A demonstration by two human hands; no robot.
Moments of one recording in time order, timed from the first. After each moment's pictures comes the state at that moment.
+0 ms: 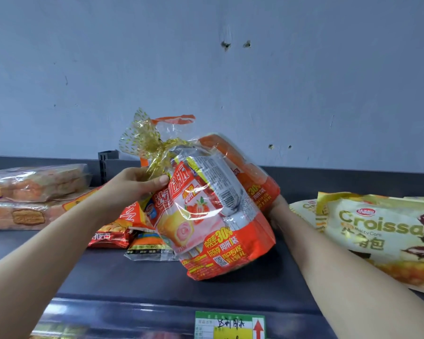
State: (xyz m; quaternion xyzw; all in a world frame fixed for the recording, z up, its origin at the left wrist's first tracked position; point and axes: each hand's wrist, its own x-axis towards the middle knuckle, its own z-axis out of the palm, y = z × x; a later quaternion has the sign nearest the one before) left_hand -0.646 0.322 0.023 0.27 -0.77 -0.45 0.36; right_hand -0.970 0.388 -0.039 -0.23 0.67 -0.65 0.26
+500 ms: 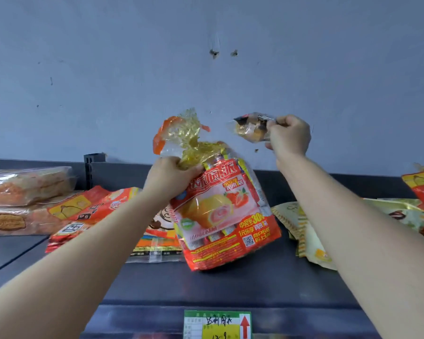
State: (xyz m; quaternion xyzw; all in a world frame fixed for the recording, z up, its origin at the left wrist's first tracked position) left_hand -0.733 0.345 0.040 0.37 -0.78 -0.26 0.43; right_hand -0.921 0.451 0.107 -0.29 0.59 -0.75 -0.11
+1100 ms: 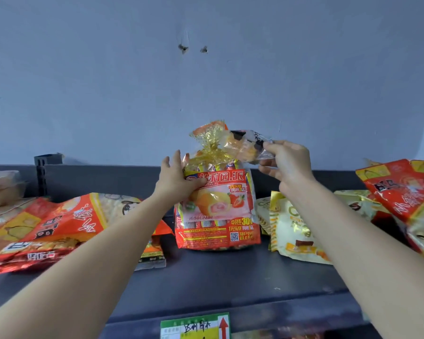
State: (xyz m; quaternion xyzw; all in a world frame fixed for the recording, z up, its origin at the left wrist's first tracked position) left_hand -0.808 0.325 0.022 0.30 -0.83 -0.30 0.36; right_hand -0.921 0.513 0.075 -0.25 0.58 -0.78 0.01
